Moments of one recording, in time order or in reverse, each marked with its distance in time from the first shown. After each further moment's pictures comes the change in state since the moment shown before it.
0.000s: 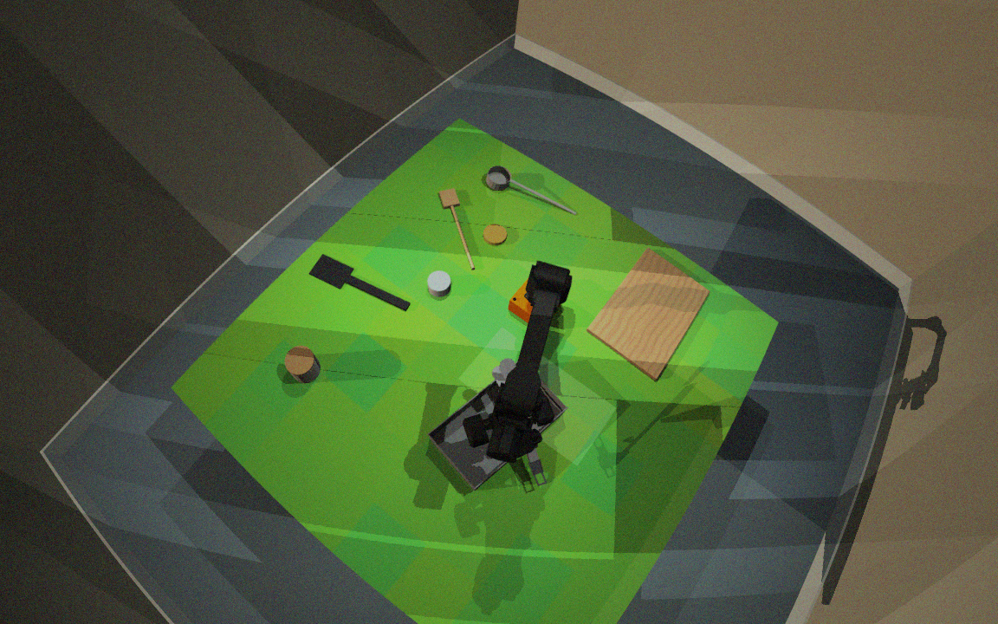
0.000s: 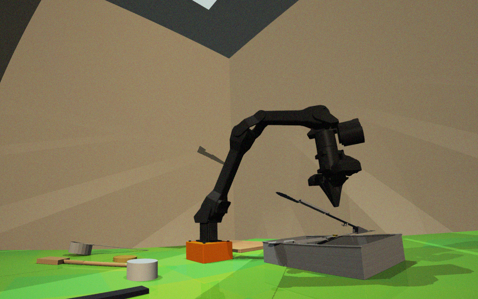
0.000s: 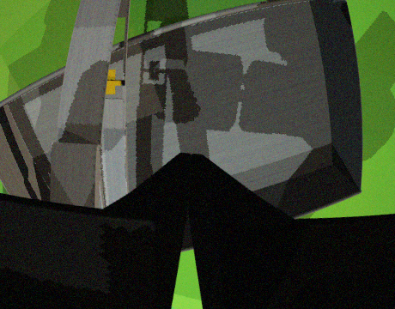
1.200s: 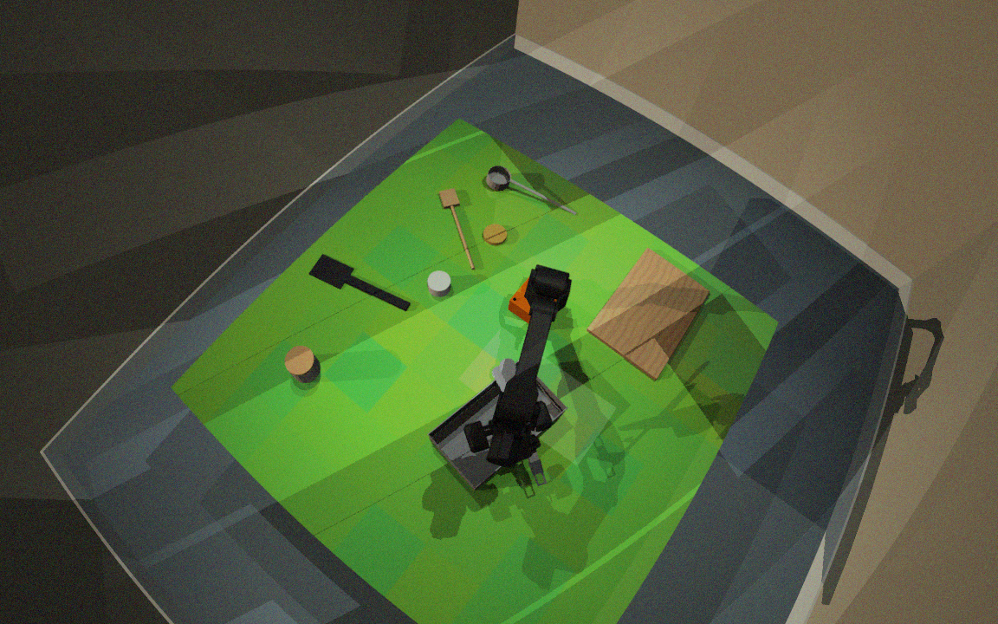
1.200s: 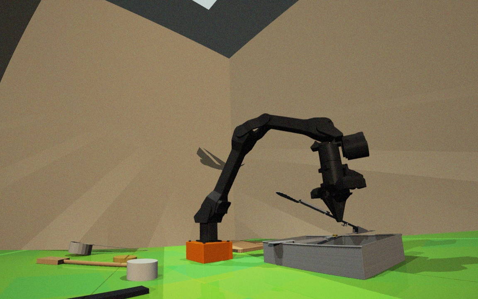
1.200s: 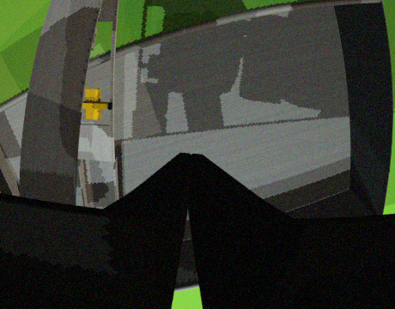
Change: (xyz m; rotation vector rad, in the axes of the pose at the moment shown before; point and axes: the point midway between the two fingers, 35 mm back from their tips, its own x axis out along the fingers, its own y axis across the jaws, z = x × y) arm 0.040 0.002 0.004 -0.010 -0.001 0.007
